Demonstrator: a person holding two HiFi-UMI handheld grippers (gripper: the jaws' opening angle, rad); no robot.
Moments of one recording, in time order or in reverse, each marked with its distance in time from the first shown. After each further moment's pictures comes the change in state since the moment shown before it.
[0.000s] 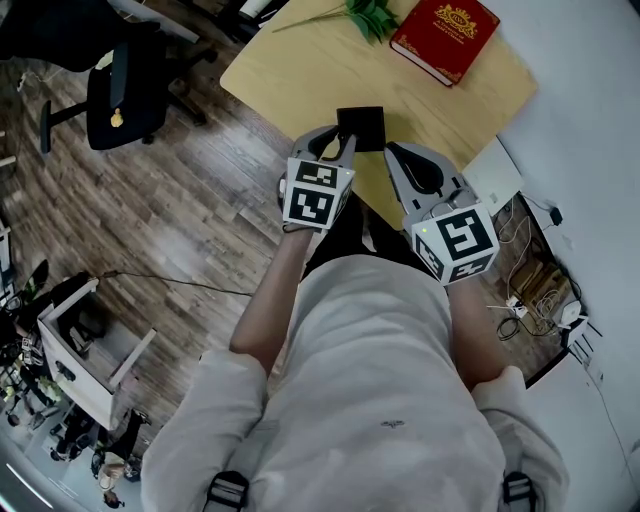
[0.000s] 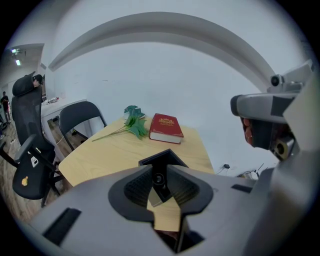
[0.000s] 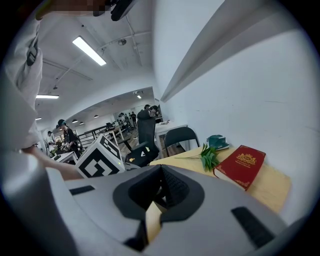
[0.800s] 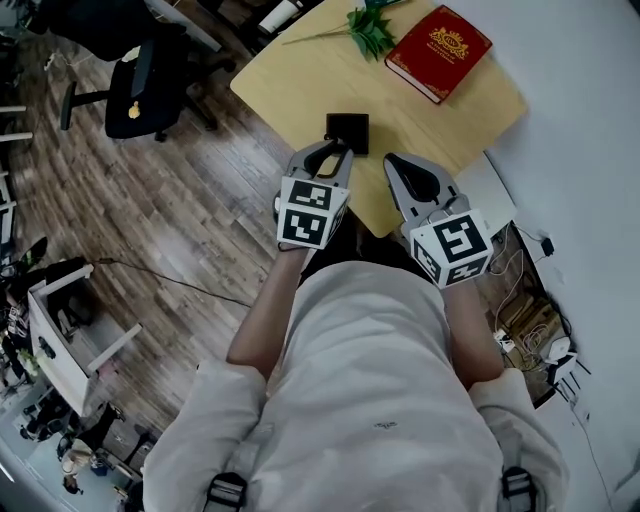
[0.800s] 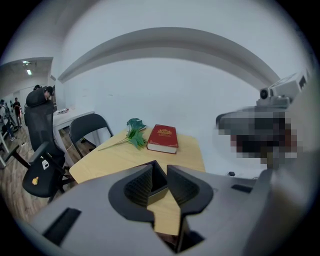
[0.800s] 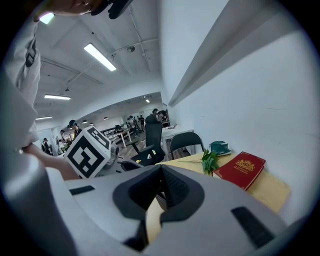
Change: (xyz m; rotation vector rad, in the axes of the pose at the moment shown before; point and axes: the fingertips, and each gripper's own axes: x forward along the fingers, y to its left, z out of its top) left arm -0.044 -0.053 0.023 -0.004 -0.098 0.102; right arm -0.054 -0.009 0.000 -0.056 -0.054 0.087
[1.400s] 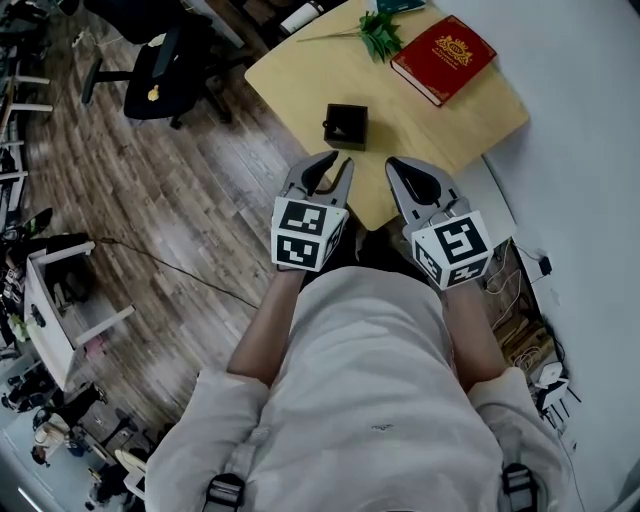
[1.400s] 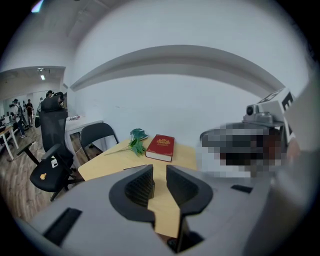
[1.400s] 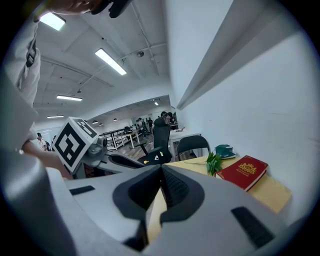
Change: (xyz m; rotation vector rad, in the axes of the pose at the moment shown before) left arm -0.059 -0.055 0.008 -0.041 -0.117 0.086; right arm -0.048 0.011 -0.007 -0.055 -0.035 0.093
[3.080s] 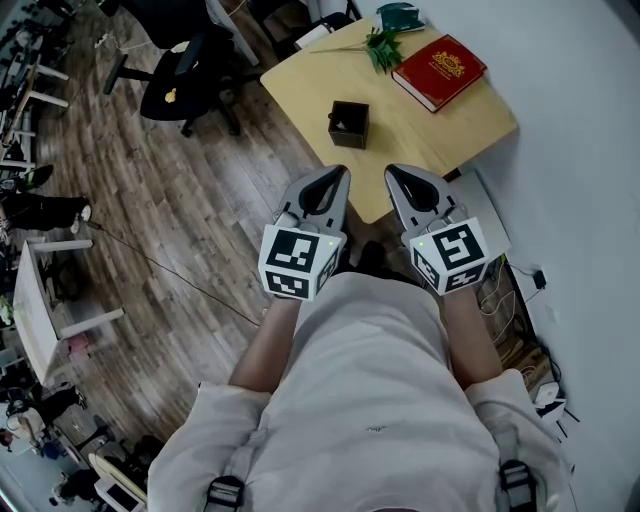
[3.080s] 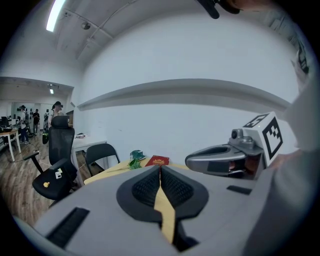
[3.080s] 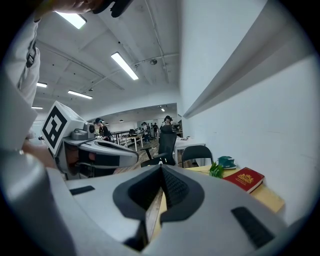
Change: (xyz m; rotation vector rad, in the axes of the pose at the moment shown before) left arm -0.111 -0.065 0.023 0.022 -0.252 0.040; right arm -0.067 0.057 0.007 -0.110 -0.083 0.021
